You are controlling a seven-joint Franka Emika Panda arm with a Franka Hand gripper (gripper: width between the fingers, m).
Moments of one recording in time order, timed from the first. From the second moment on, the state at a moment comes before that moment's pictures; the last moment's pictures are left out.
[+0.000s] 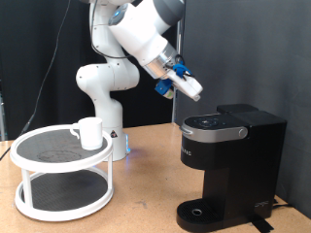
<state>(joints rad) 0.11 -0.27 -0.16 -2.36 0.87 2.04 2.02</state>
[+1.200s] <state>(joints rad) -0.01 -0.60 -0.20 -2.64 0.82 2.05 2.20</state>
